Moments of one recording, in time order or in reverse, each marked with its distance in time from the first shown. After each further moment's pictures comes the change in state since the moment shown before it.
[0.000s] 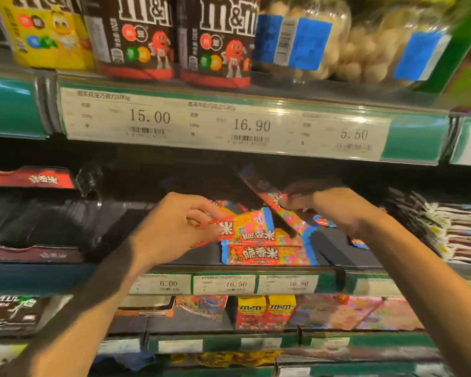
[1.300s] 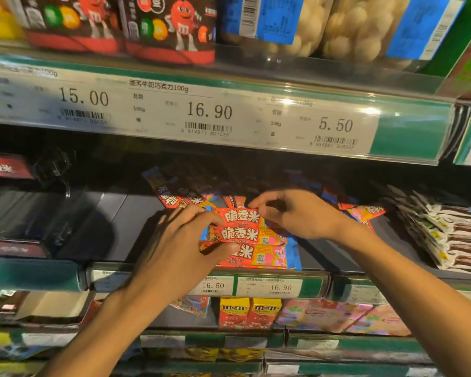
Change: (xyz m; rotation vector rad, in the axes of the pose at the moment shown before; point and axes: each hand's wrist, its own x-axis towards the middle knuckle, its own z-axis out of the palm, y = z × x) left_hand -0.001 -0.021 0.066 0.522 0.173 0.094; right_hand 0.032 0.036 0.004 -0.516 -0.254 -0.237
